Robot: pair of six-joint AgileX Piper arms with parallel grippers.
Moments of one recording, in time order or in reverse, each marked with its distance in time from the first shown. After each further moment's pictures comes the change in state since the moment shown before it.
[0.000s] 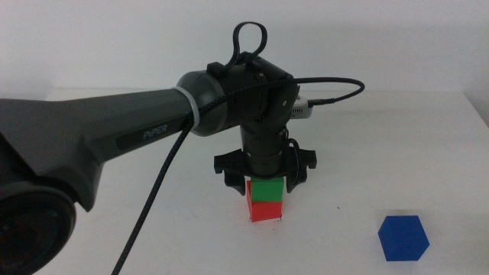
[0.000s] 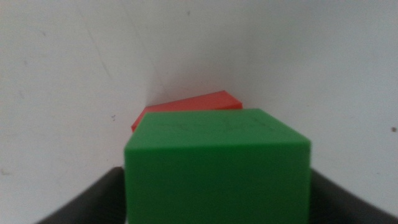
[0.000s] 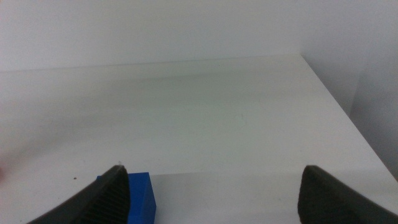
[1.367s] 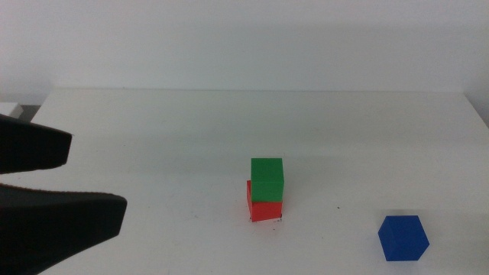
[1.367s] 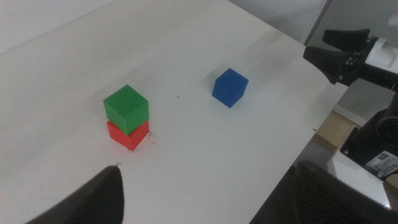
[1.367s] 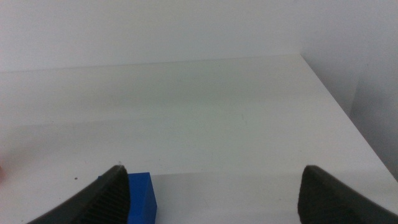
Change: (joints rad) left arm 0.000 -1.344 0.517 -0.280 0.025 0.814; right arm 0.000 0.000 0.000 0.000 0.000 0.000
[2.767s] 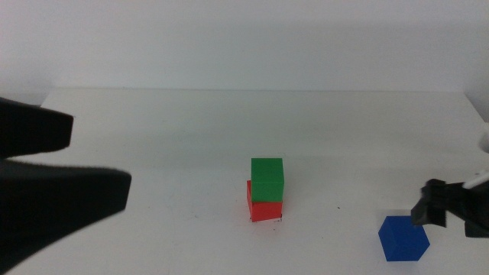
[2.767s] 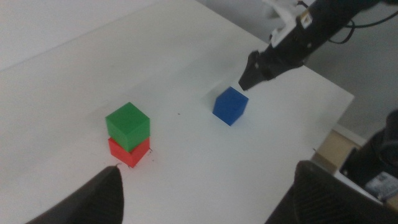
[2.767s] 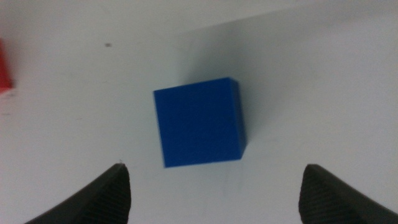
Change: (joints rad) left arm 0.000 0.000 0.000 0.001 -0.052 -0.017; right arm 0.156 1.237 -0.744 0.204 0.491 0.141
